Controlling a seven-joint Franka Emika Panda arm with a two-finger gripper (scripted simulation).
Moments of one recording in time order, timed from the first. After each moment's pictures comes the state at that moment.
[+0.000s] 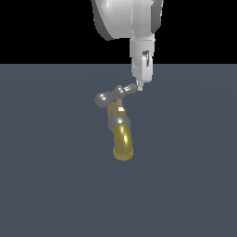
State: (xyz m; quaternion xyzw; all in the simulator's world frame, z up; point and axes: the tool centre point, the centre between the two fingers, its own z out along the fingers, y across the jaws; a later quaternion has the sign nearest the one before) arm 0.089 -0.086 0.195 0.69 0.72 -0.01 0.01
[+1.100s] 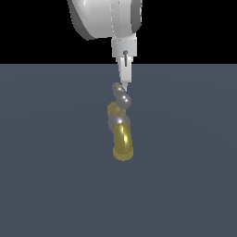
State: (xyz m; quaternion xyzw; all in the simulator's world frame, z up) arm 0.082 -0.025 0.195 0.71 0.71 -0.01 0.01
